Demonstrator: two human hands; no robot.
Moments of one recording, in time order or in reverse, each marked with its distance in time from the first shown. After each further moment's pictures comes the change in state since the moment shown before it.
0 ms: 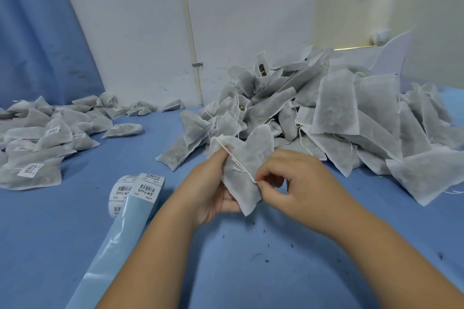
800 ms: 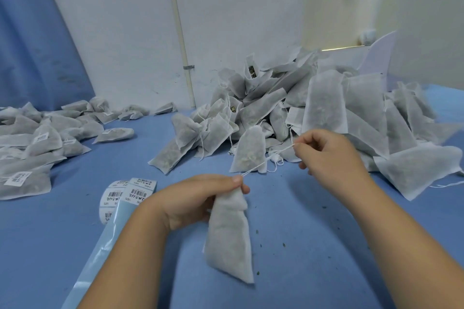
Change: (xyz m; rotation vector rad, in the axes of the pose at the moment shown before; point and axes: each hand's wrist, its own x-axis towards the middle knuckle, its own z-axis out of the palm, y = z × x) left_hand -0.012 0.006 -0.016 0.369 -0.270 -0.085; right_hand 0.008 0.040 -0.025 0.245 0.309 0.605
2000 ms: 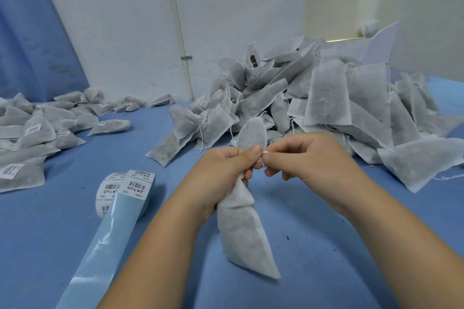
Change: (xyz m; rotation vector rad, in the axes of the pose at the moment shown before) left_hand 0.012 0.013 0.032 -0.121 0.235 0.262; right_hand -0.025 -0.026 0.013 0.255 -0.373 -0.005
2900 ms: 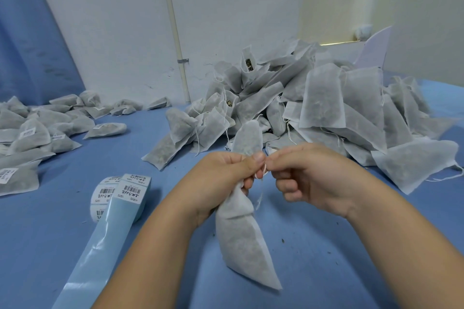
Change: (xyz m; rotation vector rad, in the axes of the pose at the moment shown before) left_hand -0.005 0.007 0.003 0.071 -0.150 0.017; right_hand 0.001 -0.005 -0.010 0.302 -0.239 0.352
